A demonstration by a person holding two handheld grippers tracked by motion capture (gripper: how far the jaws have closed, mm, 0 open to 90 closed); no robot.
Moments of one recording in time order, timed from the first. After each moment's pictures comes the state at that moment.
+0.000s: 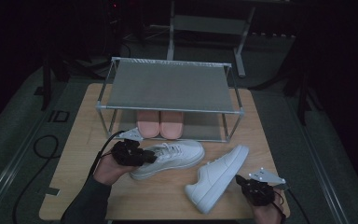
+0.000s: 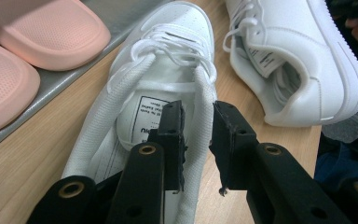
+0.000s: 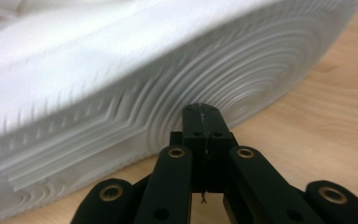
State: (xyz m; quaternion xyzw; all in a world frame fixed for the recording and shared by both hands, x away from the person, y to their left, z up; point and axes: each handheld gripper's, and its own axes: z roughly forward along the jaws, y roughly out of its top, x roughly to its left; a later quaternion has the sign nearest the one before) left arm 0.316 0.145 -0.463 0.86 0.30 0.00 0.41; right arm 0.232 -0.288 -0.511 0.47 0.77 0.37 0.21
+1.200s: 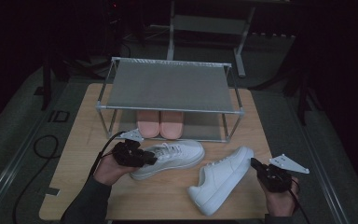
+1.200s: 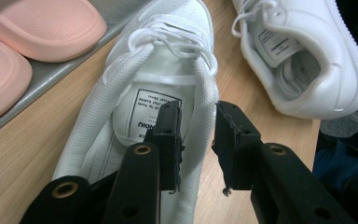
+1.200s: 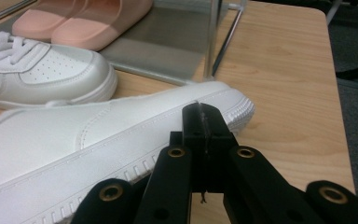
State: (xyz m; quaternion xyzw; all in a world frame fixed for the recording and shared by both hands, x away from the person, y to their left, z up) left arm 0.317 0.144 -0.467 0.86 0.30 -0.01 0.40; right arm 0.252 -0.316 -0.471 0.49 0.73 0.41 0.26
